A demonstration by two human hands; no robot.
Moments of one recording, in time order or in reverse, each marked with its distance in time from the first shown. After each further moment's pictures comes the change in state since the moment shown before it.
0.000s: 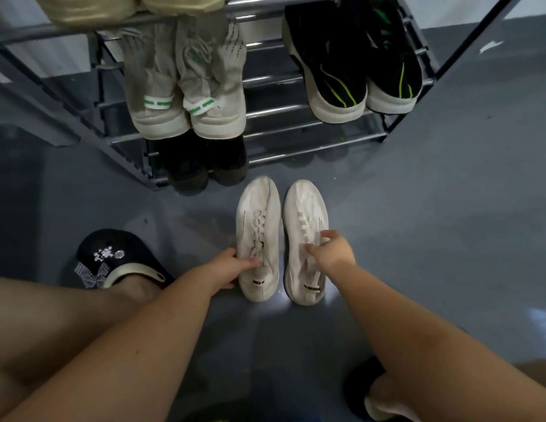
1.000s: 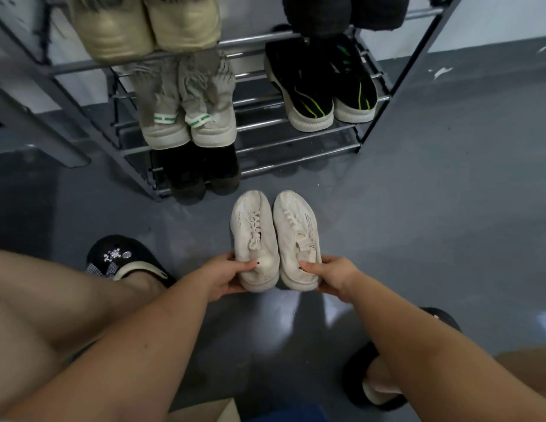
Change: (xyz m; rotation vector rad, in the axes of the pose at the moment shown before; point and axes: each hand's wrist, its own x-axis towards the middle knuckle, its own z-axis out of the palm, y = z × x) left_hand -0.041 -0.012 0.014 -0.350 -0.144 0.134; right_hand -0.041 0.050 -0.023 0.440 -0.299 0.064
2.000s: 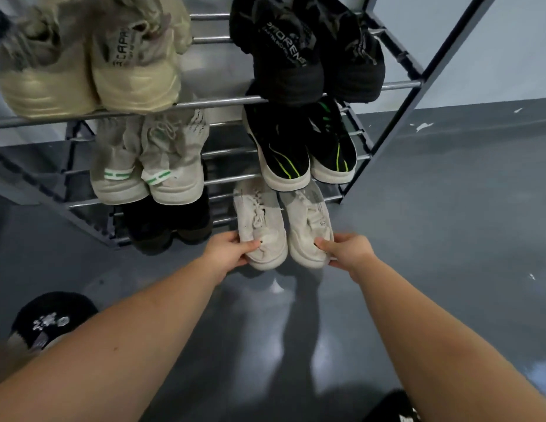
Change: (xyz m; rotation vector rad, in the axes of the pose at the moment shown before) left_hand 0.065 0.127 0.067 -0.023 0.156 0.303; right_hand 0.046 -0.145 -0.073 -0.091 0.268 -0.304
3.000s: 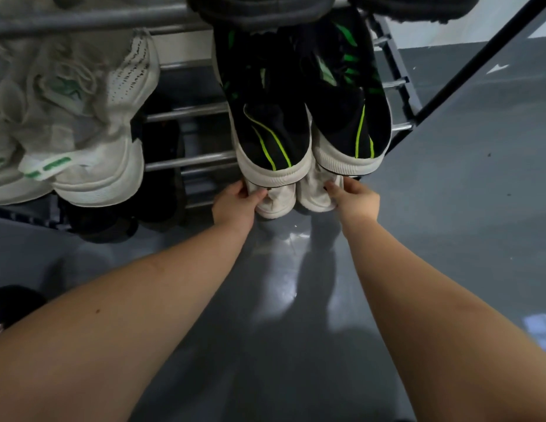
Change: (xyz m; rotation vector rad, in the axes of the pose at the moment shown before) left_hand 0.122 0.001 0.058 0.114 0.346 0.165; right_hand 0.137 -0.014 0.012 0.098 0.196 -0.126
